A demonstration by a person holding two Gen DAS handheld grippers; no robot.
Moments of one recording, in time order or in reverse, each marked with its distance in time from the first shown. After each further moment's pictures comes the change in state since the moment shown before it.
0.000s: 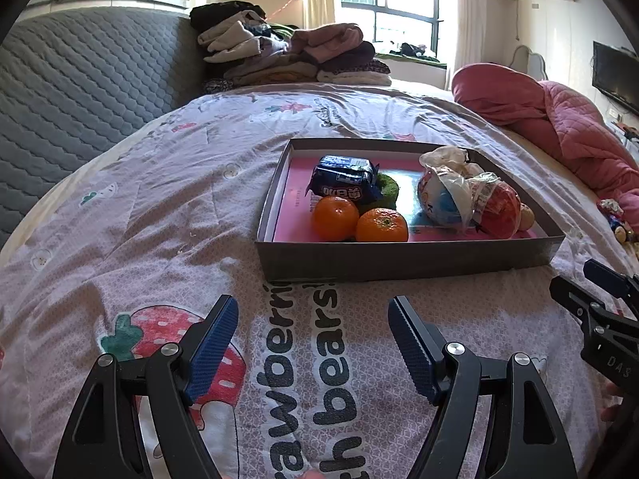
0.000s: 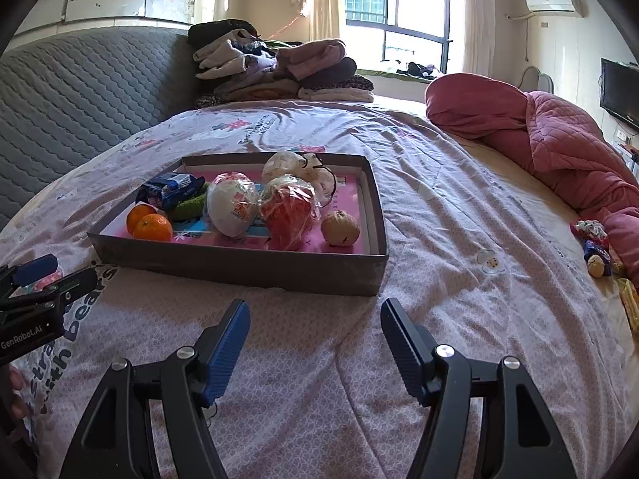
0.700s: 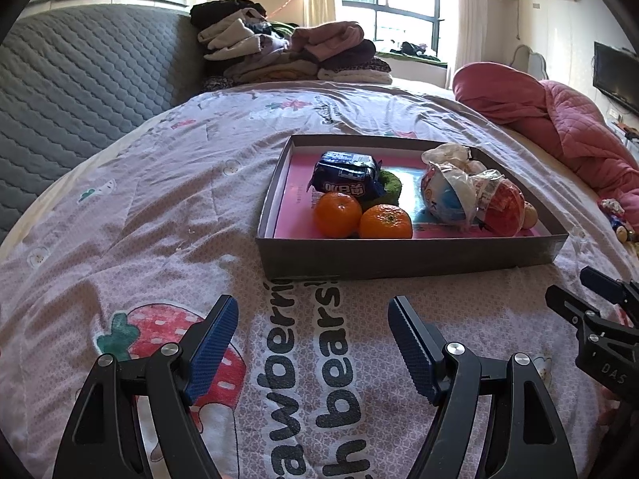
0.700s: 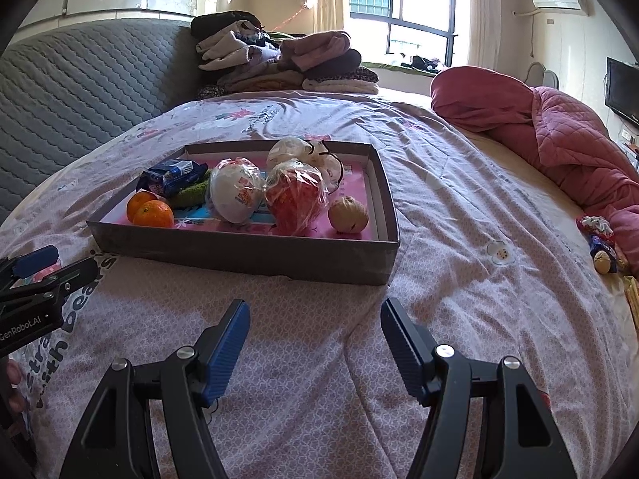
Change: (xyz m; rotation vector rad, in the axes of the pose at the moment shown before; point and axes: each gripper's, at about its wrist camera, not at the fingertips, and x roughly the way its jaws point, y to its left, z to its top) left arm 0.005 0.002 -0.001 -0.008 0.007 -0.006; right arm 0.009 0.000 -0.004 0.004 0.037 0.005
